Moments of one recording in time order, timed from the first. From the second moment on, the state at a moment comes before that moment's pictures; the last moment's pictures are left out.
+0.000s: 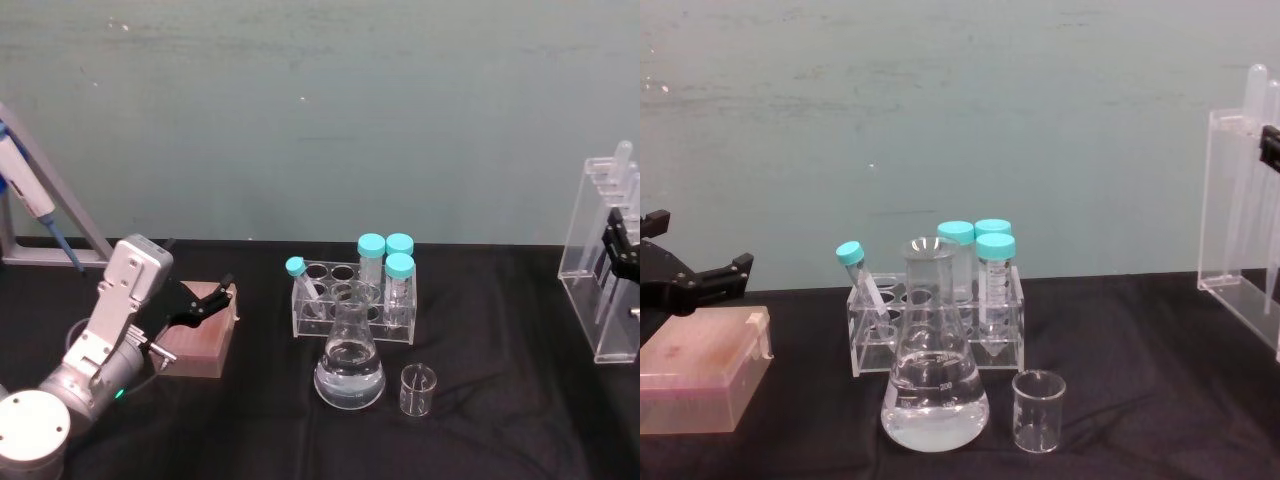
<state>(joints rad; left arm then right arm) -0.20 0.60 0.45 -1.41 -0.25 -0.12 0.03 0.20 0.09 0.04 -1.40 0.05 -0.12 0.10</state>
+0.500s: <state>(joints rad) -0.20 0.60 0.45 -1.41 -0.25 -0.12 0.03 0.20 0.13 0.07 -1.40 0.09 -0.13 0.13</state>
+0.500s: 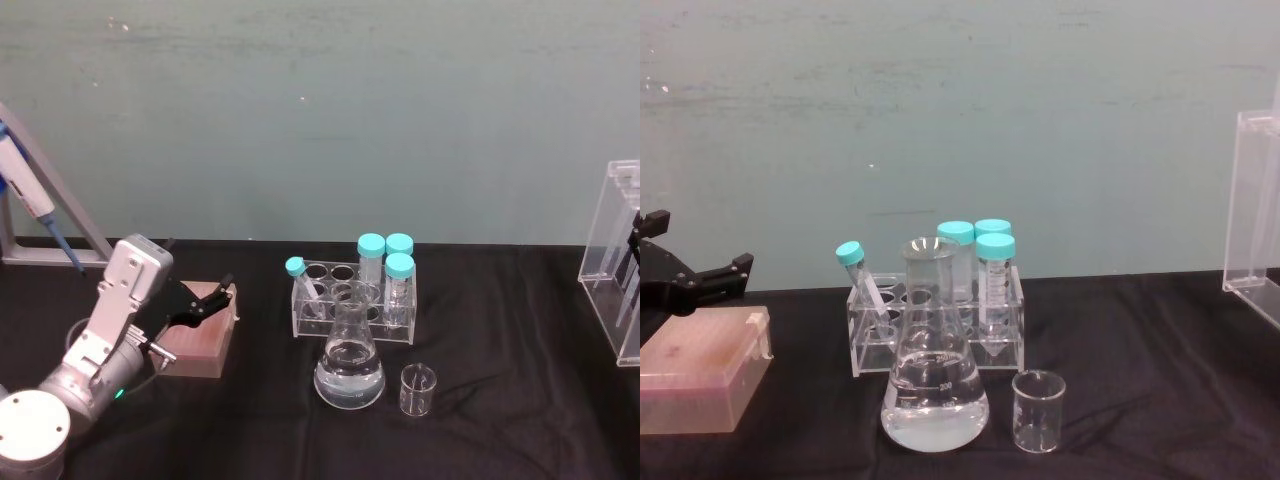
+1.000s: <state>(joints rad) -0.20 0.60 0.45 -1.41 -0.25 -0.12 0.03 0.22 0.17 0.09 -1.36 0.12 -0.14 0.15</state>
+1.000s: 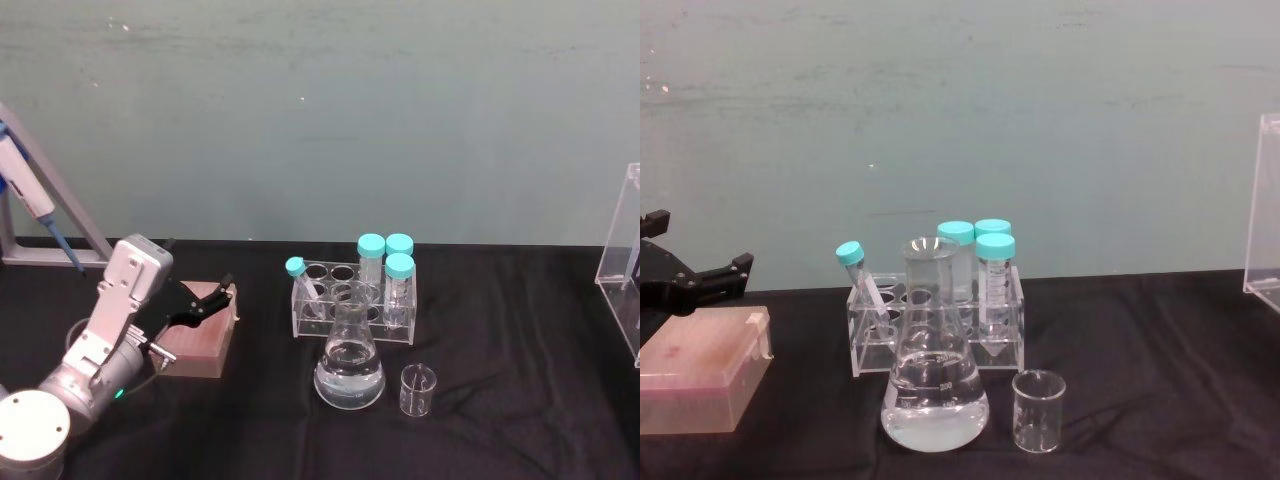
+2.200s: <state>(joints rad) -0.20 0.60 0.45 -1.41 -0.25 -0.12 0.03 0.27 0.19 0.10 -1.27 0.14 -0.17 0.18</state>
